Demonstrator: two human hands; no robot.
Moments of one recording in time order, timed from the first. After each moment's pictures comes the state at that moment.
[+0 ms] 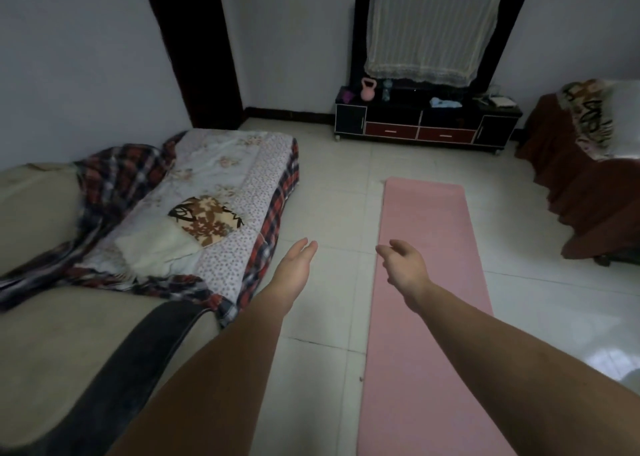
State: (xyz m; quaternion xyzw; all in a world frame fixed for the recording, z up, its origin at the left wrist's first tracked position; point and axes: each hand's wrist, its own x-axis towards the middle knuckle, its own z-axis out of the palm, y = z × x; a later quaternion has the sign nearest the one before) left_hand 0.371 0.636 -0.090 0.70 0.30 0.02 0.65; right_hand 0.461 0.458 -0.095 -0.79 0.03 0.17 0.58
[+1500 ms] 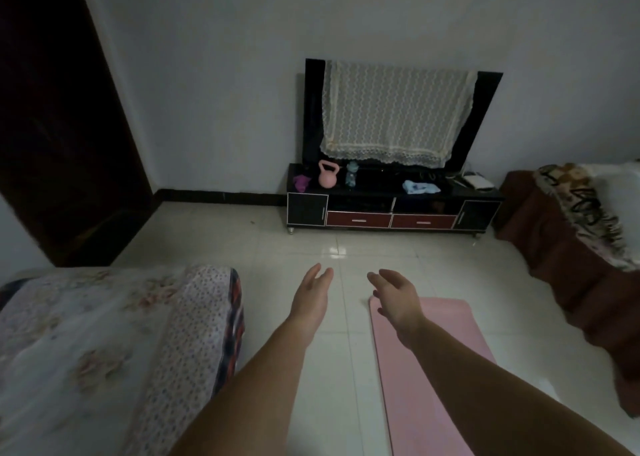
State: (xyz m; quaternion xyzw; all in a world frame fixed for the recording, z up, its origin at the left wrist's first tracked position) left_hand 1.251 0.994 -0.075 0.68 0.20 -0.03 0.71; right_hand 1.278 0.839 -0.062 -0.77 0.07 0.09 0.62
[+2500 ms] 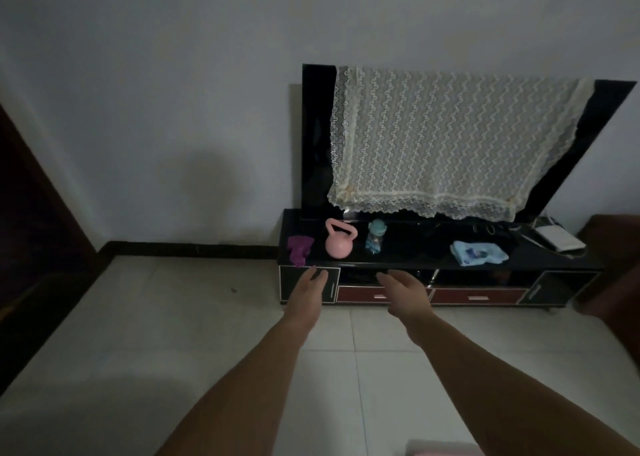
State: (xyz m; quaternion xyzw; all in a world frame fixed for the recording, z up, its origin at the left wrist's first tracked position) left_hand 1.985 1.172 -0.112 0.71 0.22 -0.03 0.67; right_hand 2.016 0.996 -0.088 -0.77 0.11 0.10 0.62
